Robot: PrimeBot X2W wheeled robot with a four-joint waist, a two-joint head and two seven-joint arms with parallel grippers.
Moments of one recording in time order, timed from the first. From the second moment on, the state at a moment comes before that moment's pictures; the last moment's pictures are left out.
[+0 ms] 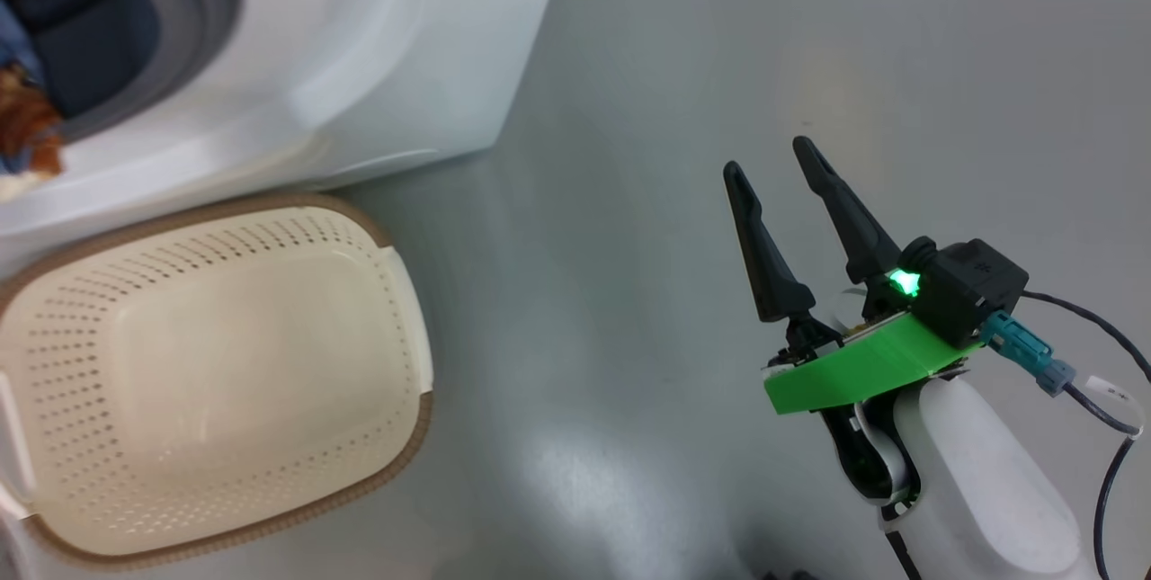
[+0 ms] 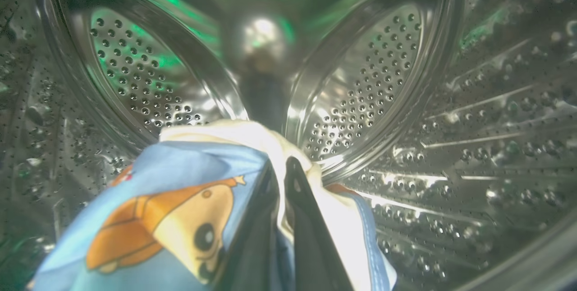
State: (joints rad) left arm -1.15 0.37 0.01 0.84 -0.44 -0.13 -0.26; right arm -0.41 -0.06 0.28 0.19 0.34 0.13 -0.25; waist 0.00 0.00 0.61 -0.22
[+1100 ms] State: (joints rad) left arm -1.05 0.33 -0.12 1.00 -0.52 -0.13 -0.26; right arm -0.44 -0.07 0.29 0.24 0.34 0.13 -0.25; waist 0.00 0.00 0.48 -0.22
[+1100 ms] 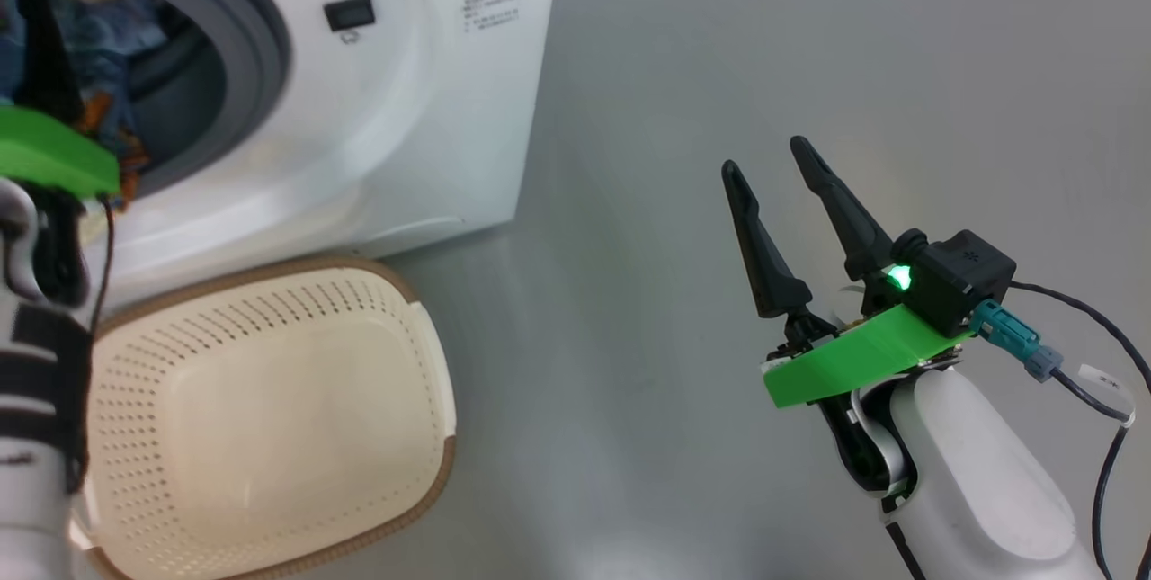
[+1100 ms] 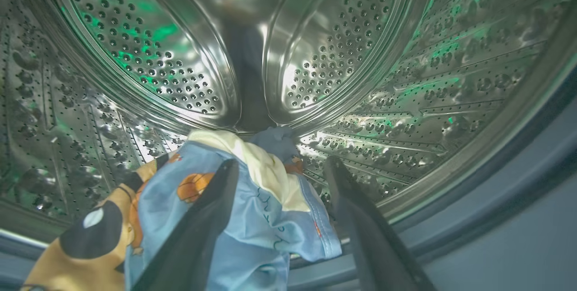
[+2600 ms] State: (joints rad) left arm -0.23 0.15 0.05 0.42 -0.45 -0.13 -0.26; right arm -0.28 -0.16 0.29 0.29 0.43 0.13 -0.25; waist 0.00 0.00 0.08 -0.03
